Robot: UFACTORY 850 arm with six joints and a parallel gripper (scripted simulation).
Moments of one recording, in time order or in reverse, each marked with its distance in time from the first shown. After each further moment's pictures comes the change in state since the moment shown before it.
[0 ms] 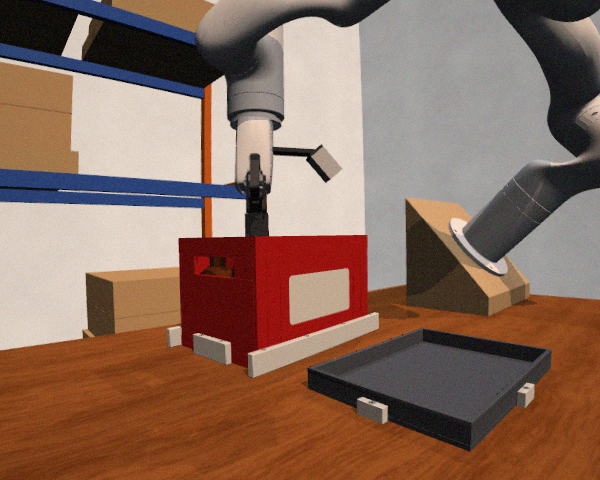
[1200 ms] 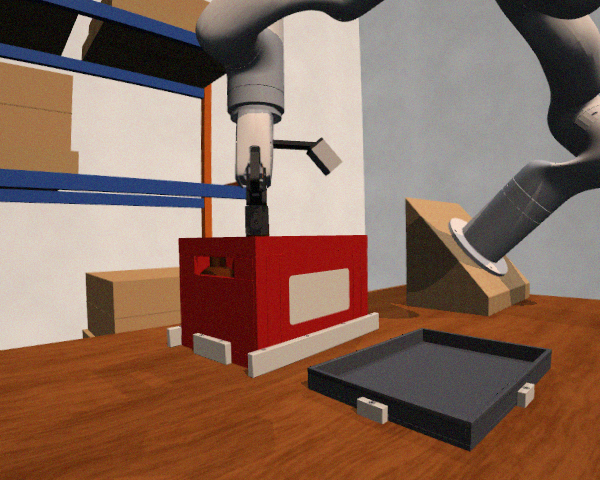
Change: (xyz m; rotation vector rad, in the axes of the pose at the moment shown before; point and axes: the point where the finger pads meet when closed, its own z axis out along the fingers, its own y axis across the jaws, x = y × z) arm 0.000 0.001 -0.010 0.000 0.000 0.000
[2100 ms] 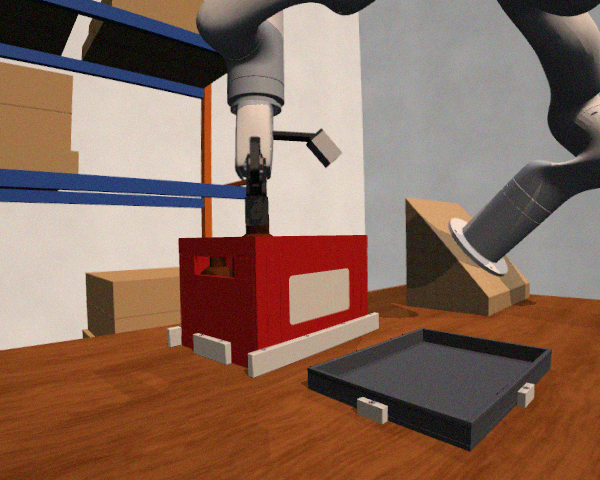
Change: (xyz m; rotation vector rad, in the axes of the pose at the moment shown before) arm 0.000 0.000 -0.013 0.000 0.000 0.000
